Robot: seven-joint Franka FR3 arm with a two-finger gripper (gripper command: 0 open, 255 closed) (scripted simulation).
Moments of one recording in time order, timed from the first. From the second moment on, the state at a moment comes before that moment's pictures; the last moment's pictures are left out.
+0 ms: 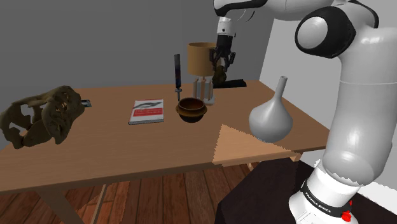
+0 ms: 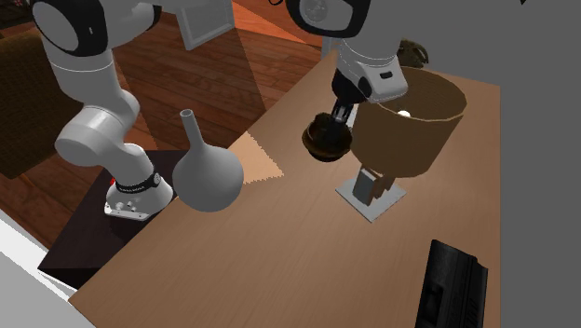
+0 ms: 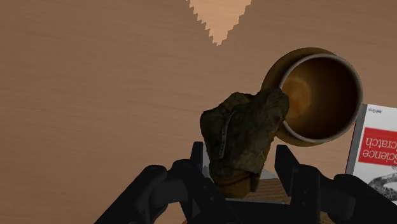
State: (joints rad) arm -0.08 0.30 -0.20 -1.35 0.24 1.48 0.12
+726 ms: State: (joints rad) arm 0.08 0.31 -0.11 -1.32 0.25 1.51 0.36
